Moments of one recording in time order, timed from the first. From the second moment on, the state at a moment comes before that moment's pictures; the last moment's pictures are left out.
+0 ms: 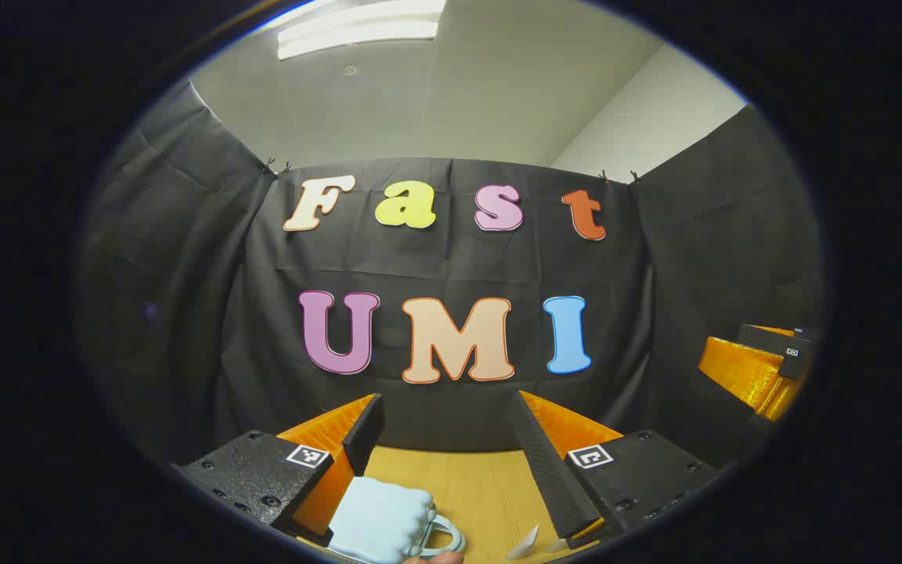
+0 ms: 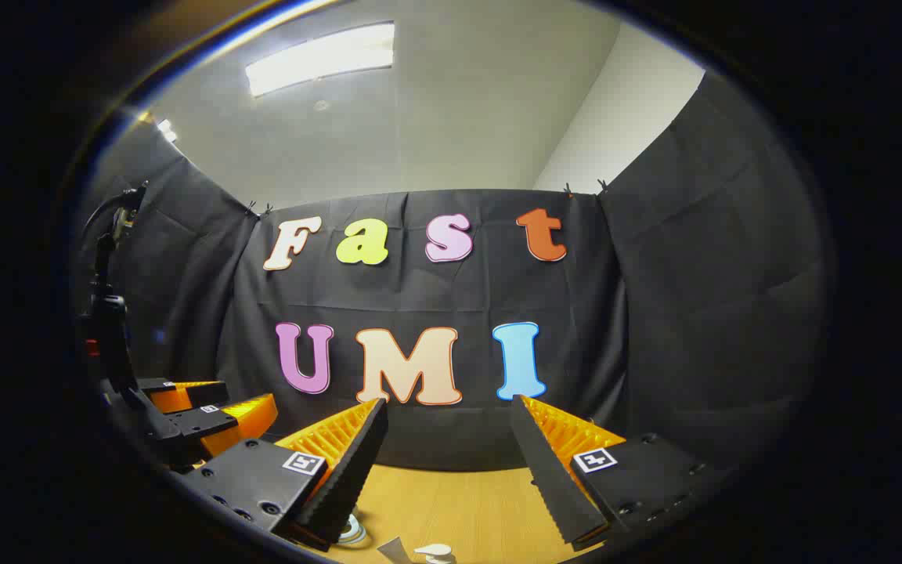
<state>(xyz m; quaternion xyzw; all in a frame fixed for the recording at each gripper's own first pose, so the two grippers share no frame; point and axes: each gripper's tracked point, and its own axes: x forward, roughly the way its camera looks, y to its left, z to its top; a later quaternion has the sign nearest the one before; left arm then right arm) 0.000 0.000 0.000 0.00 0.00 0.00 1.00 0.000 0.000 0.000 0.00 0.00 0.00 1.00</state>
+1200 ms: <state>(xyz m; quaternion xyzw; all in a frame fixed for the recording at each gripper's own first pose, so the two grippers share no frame) 0.023 0.013 -0.141 0.02 0.15 -0.02 0.99 0.022 0.014 -0.071 -0.01 0.07 0.01 1.00</state>
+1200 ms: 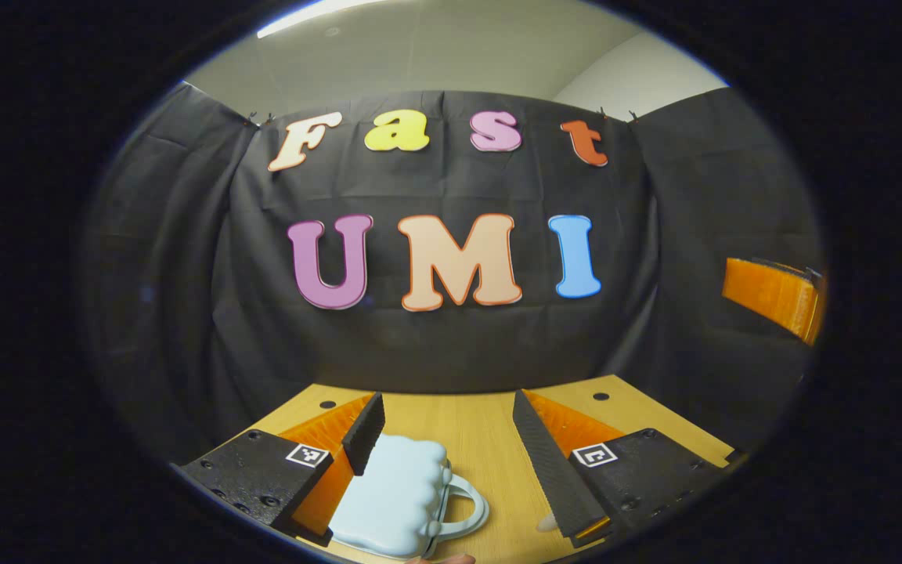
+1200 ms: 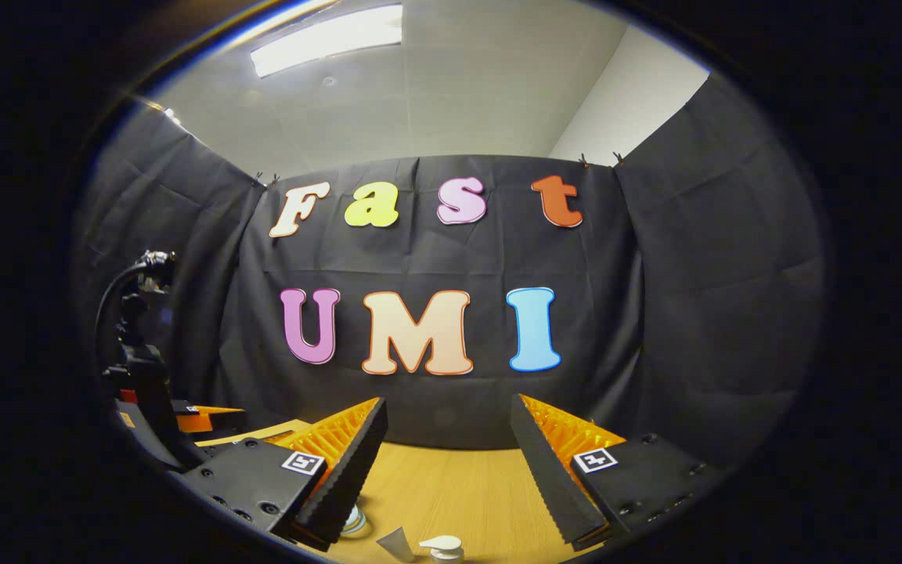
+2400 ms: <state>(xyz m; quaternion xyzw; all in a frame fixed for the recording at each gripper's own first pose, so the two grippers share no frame) 0.013 -0.027 -0.376 0.04 0.43 -0.07 0.90 0.027 -0.020 -0.120 -0.07 0.15 -0.04 0.99</state>
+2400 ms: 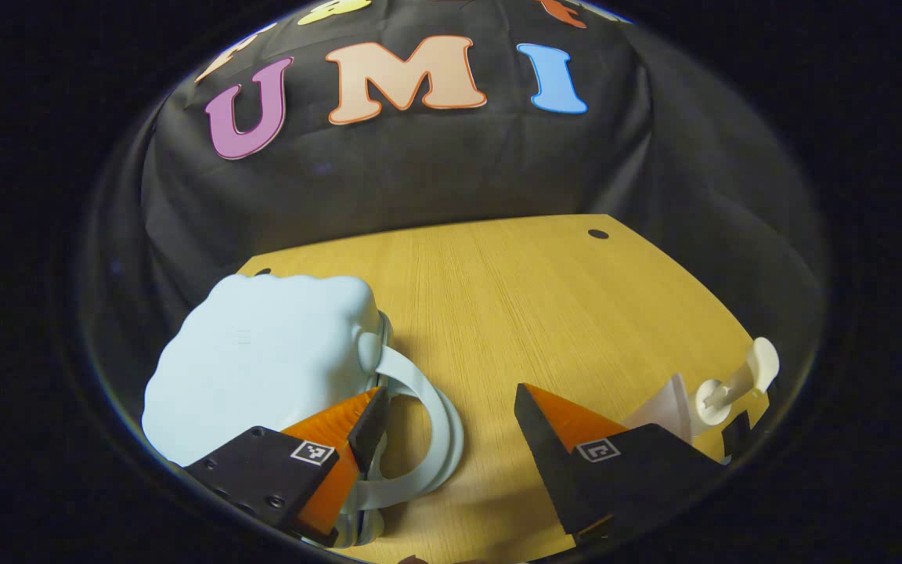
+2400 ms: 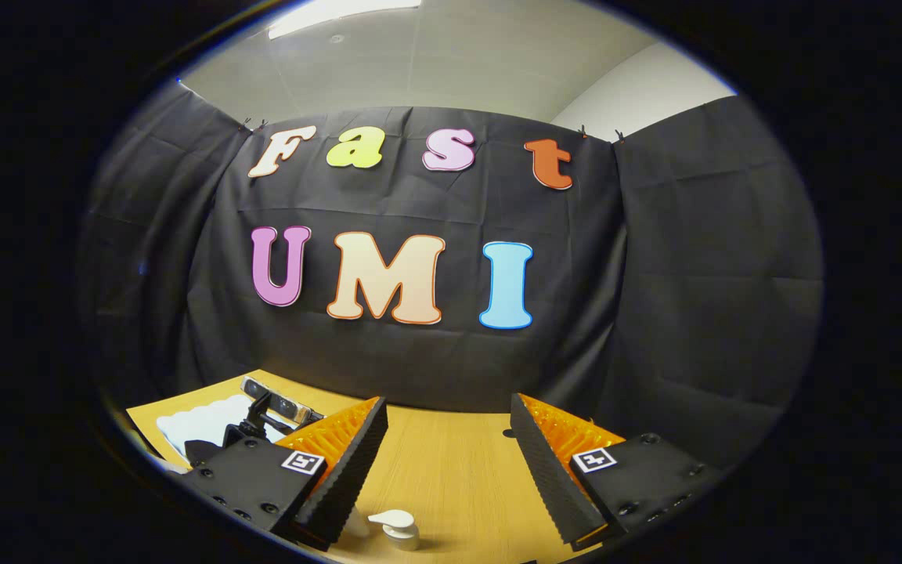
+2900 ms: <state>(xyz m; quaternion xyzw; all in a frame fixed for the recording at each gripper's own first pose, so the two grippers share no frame) 0.013 -0.029 -0.412 0.02 0.49 -0.06 0.87 0.030 -0.023 -0.122 -0.10 0.15 -0.05 0.98</state>
